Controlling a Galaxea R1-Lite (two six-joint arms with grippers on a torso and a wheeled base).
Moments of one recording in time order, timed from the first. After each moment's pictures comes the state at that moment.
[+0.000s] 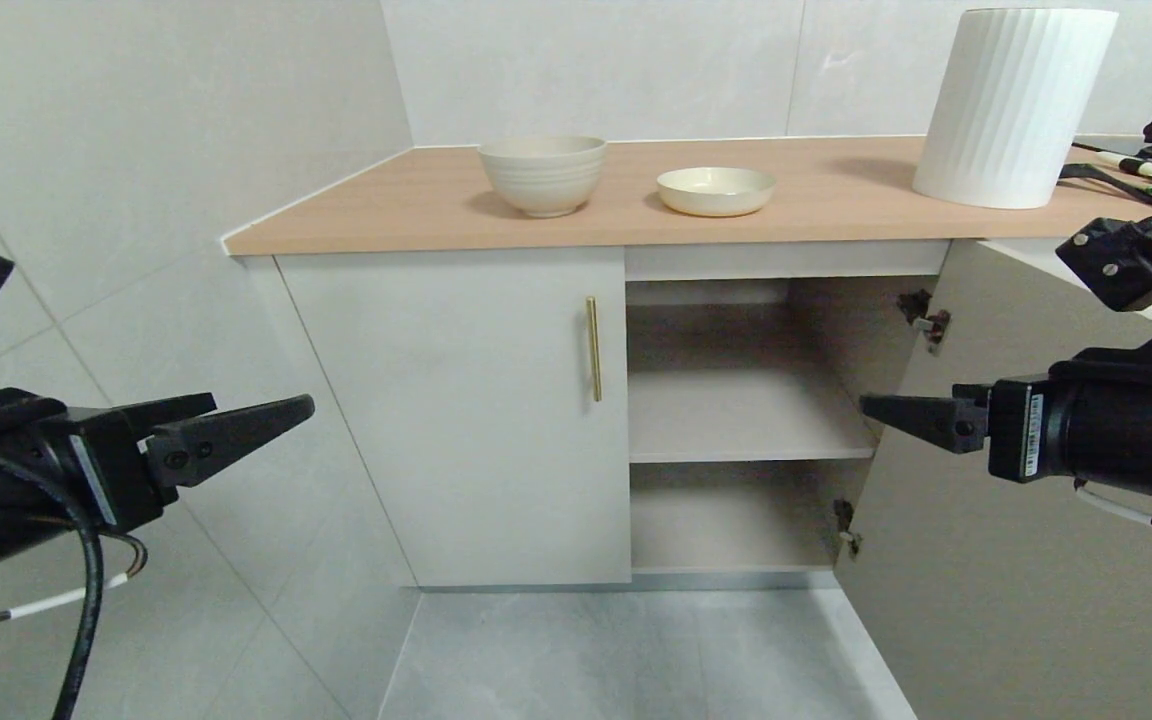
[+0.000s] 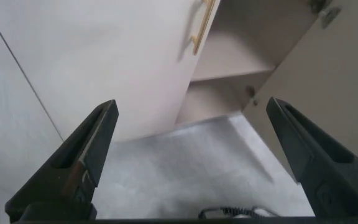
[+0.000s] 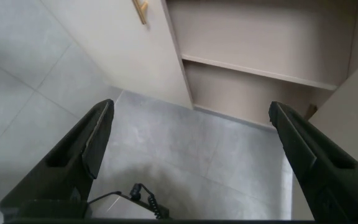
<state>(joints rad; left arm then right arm) -0.13 1.13 -0.68 -0.25 -0.28 -0.16 0.48 1.34 -0.85 -0.17 -0.02 0.17</state>
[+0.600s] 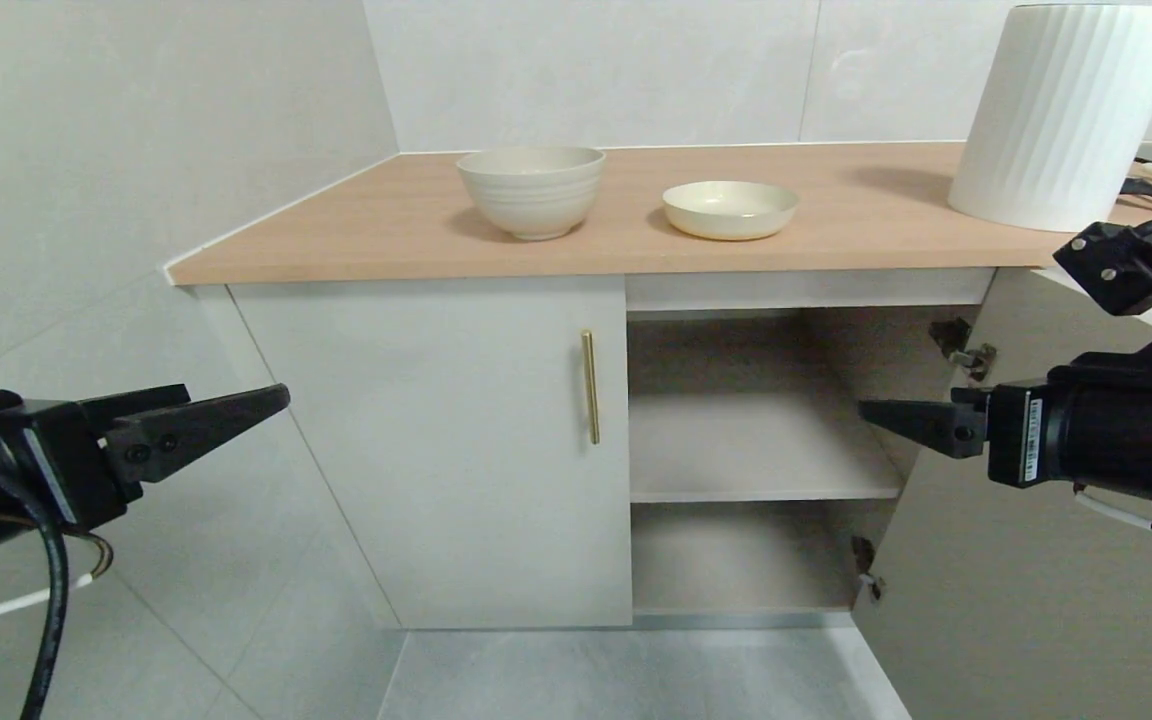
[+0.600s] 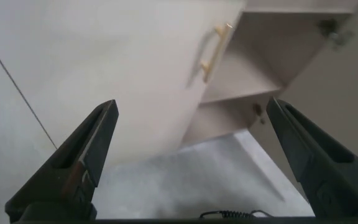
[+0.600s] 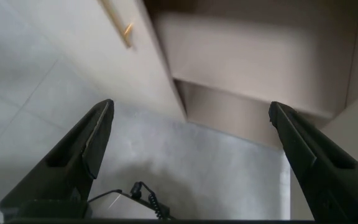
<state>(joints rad) -0.13 1.09 -0.70 -0.21 -0.28 -0.17 0.49 1.34 -0.84 -0.17 -0.02 0.17</state>
